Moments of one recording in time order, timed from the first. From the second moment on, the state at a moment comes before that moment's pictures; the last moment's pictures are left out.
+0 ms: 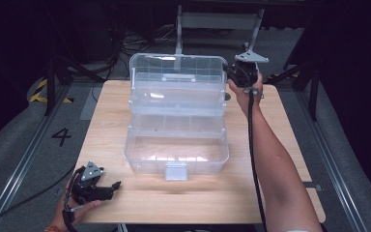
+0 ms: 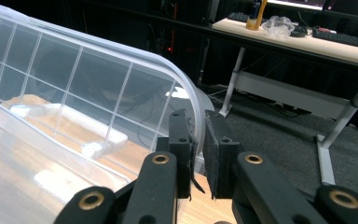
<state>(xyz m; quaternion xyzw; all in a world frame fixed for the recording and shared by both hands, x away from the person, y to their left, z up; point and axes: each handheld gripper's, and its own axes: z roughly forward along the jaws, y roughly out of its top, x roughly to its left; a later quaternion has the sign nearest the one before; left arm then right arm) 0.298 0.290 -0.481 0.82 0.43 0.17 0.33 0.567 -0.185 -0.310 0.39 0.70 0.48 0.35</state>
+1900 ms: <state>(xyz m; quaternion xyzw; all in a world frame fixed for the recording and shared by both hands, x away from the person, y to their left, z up) 0.300 0.288 -0.482 0.82 0.43 0.17 0.33 0.615 -0.186 -0.358 0.44 0.72 0.44 0.30</state>
